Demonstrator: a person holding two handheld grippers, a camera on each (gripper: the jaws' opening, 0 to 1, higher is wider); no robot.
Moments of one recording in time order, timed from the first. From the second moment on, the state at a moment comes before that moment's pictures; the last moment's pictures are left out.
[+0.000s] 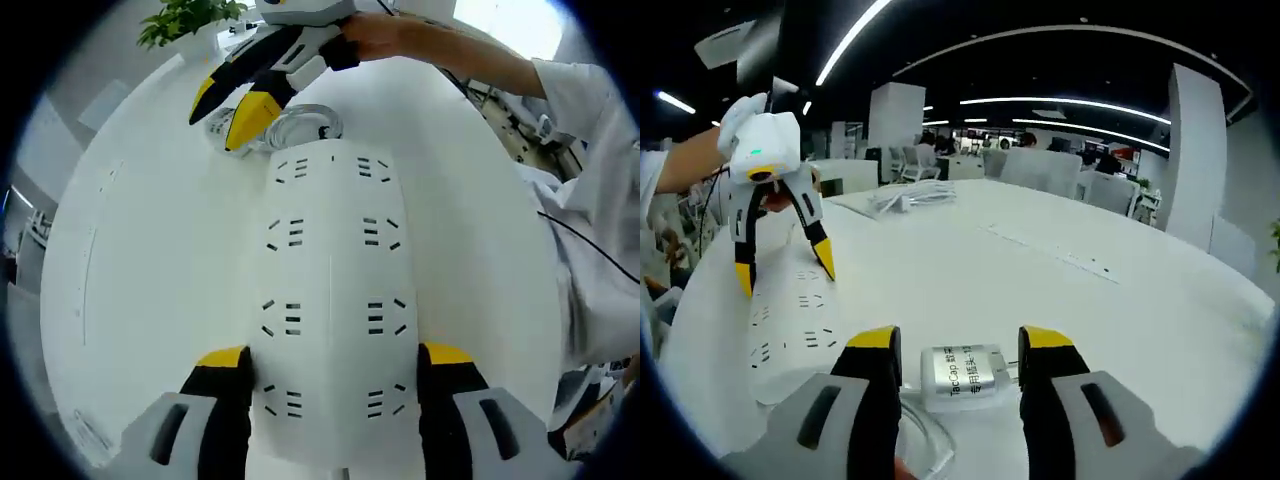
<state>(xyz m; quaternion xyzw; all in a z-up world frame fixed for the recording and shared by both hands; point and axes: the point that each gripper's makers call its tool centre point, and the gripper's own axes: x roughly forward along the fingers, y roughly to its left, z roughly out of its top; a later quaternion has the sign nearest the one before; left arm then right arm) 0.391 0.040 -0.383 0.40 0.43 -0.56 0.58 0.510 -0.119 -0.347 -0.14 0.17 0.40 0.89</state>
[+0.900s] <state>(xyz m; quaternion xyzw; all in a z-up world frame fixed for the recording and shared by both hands) 0.394 0.037 -0.380 0.40 0.43 -0.56 0.58 0.446 -0.138 -0.349 -0.17 0.18 0.50 0.83</state>
